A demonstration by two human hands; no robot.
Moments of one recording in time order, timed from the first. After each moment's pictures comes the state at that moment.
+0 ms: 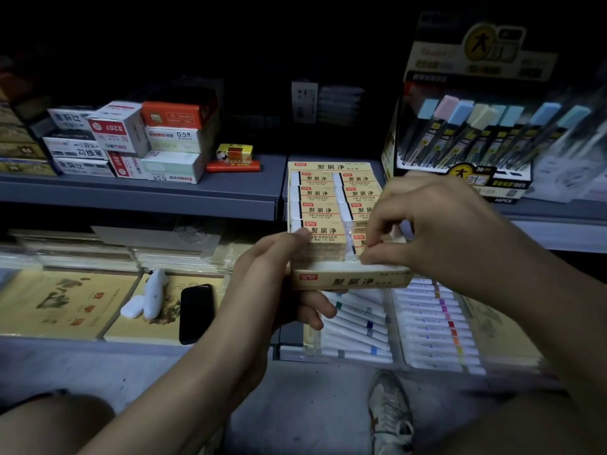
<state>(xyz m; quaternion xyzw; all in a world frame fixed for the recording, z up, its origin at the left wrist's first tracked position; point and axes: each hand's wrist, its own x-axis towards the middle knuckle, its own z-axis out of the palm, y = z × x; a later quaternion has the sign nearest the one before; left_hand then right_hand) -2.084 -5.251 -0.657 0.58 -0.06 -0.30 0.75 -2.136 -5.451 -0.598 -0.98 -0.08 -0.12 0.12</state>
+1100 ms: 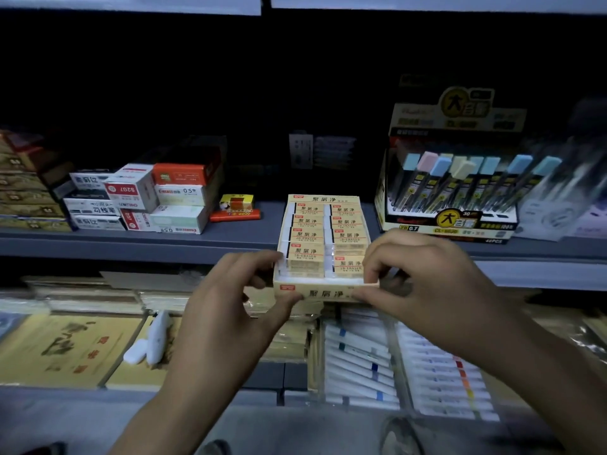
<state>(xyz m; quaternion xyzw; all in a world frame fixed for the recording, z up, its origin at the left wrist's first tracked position) -2.053 -5.224 -0.664 0.85 -0.27 0.14 0.43 -2.137 -5.459 -0.619 -0.96 -0.05 -0.19 0.22</state>
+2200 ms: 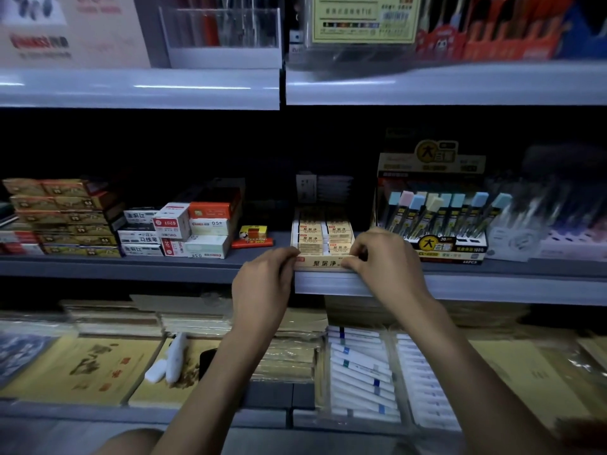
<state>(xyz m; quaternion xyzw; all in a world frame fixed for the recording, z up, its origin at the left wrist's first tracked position) -2.003 -5.267 -0.671 0.87 -0.25 0.26 0.34 -2.077 -5.456 -0.629 -0.94 0.13 -0.27 0.15</state>
